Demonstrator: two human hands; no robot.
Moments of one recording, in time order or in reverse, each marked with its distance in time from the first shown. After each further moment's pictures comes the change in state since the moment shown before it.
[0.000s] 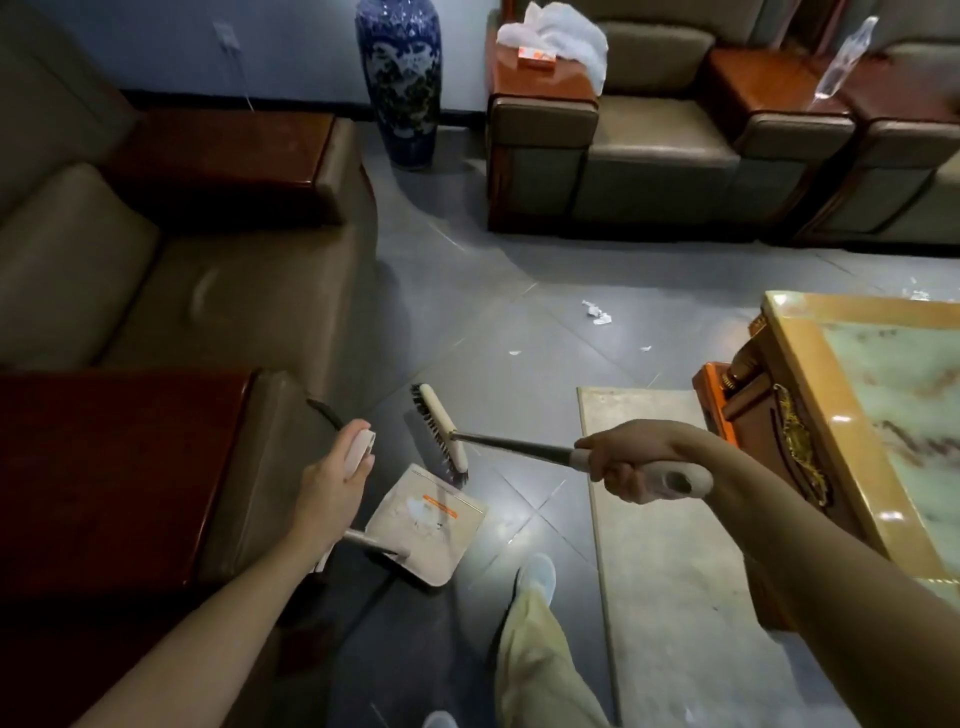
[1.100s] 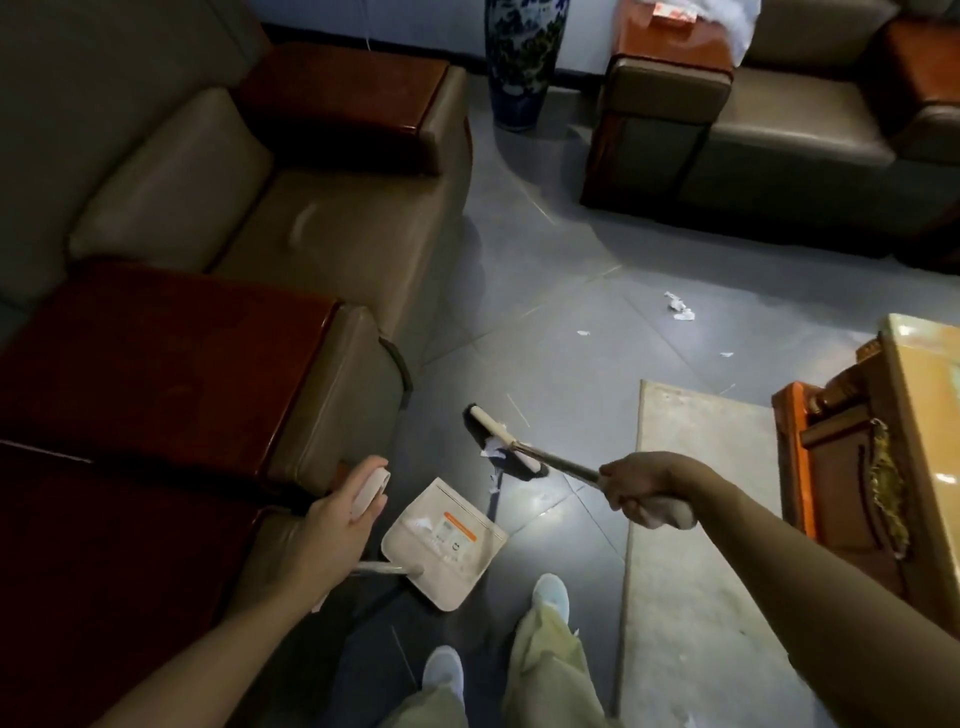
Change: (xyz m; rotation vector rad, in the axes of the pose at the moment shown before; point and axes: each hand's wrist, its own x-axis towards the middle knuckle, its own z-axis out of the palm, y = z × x) left_hand -0.110 -0.021 -0.019 -0.033 -0.023 -0.256; right_hand 0.070 0.016 0.035 -0.823 0.043 0.012
